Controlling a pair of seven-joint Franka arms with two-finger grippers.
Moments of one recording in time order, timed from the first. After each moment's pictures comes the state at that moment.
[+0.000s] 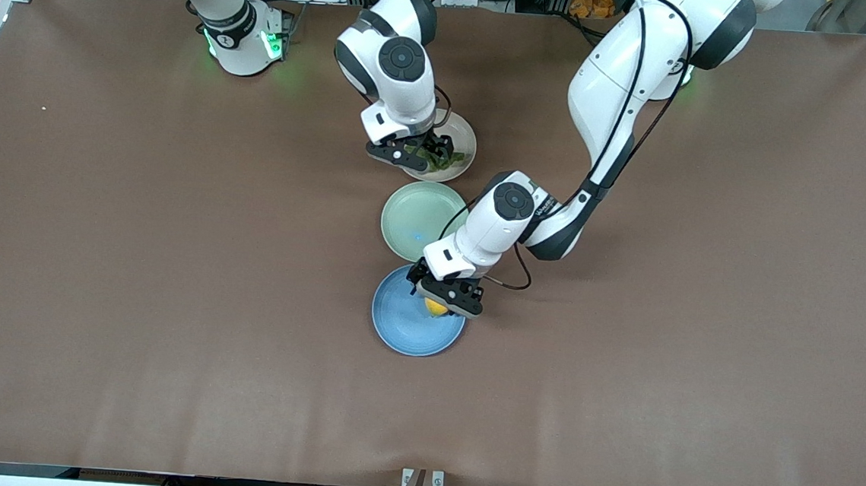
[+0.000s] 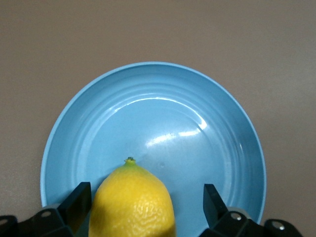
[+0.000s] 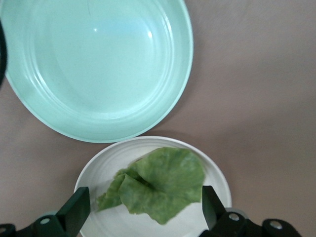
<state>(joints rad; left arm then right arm) -0.58 0.92 -0.15 -1.48 -0.03 2.85 -0.29 0.89 0.35 0.05 -2.07 0.14 2.41 1.17</state>
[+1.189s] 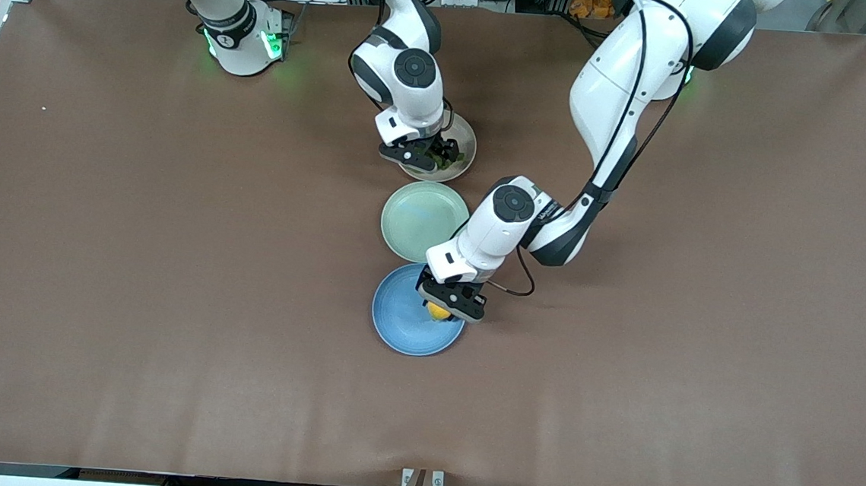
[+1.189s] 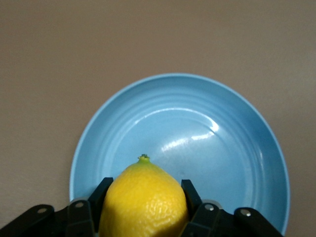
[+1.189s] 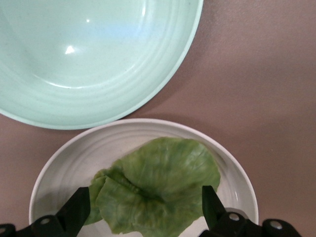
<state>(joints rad) -0.58 0.90 -0.11 -1.45 0.04 2.80 -0.29 0.95 0.43 0.05 -2.12 0.13 2.52 1.21</state>
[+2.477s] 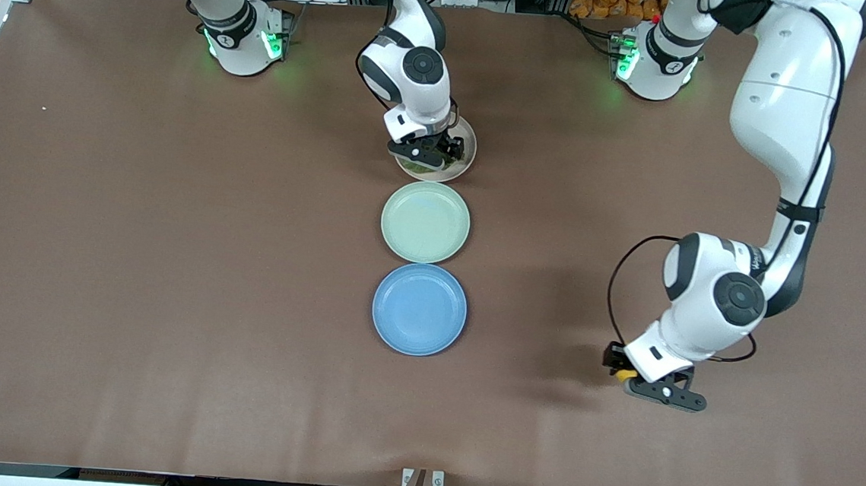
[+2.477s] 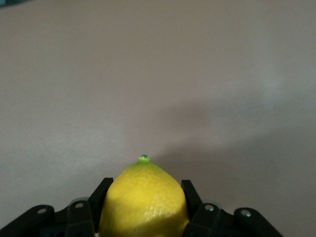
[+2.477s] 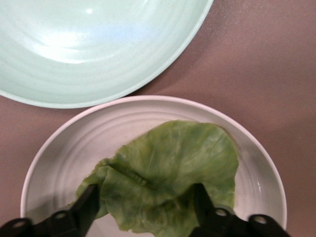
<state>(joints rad) -0.11 0.77 -0.09 -1.48 0.06 2.45 0.03 0.99 0.47 0.05 -2.11 0.13 2.58 1.24</state>
